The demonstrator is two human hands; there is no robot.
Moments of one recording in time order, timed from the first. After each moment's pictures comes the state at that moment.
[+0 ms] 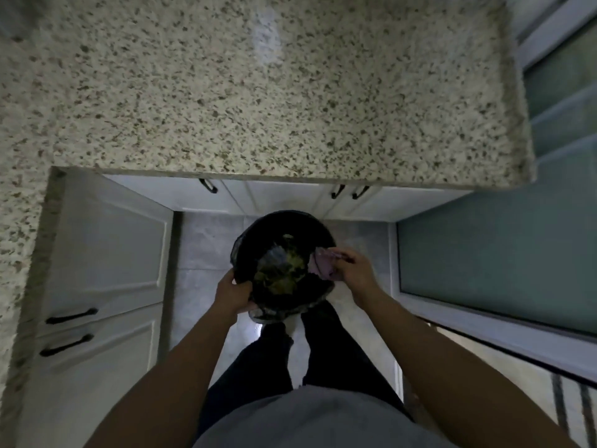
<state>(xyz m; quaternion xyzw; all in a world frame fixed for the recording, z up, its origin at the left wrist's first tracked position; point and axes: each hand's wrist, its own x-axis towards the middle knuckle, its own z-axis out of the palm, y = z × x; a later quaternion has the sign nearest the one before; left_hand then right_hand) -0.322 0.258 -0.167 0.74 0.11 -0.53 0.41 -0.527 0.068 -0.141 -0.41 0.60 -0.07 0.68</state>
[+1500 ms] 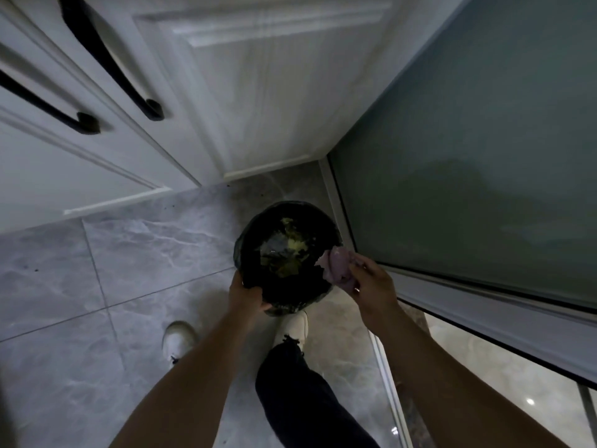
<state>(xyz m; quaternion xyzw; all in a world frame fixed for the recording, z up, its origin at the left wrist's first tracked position) -0.578 0.079 -0.605 0.72 0.07 -0.62 0.30 -0.799 -0.014 -0.500 -0.19 0.73 -0.26 0.61</state>
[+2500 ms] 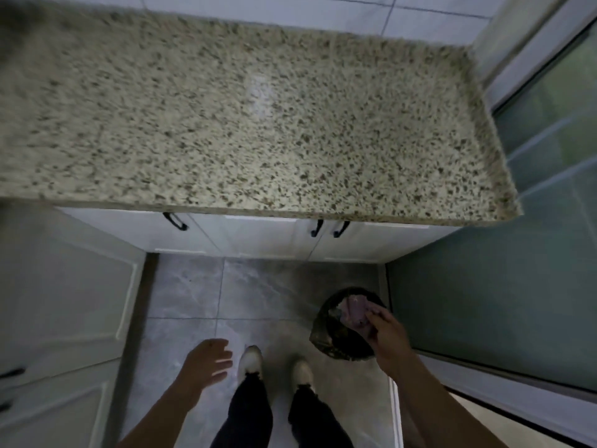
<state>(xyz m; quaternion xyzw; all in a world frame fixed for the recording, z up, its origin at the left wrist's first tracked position) -0.345 0.291 -0.245 0.71 0.14 -0.57 0.39 -0.633 0.028 -0.223 -0.29 0.65 -0.19 0.68</state>
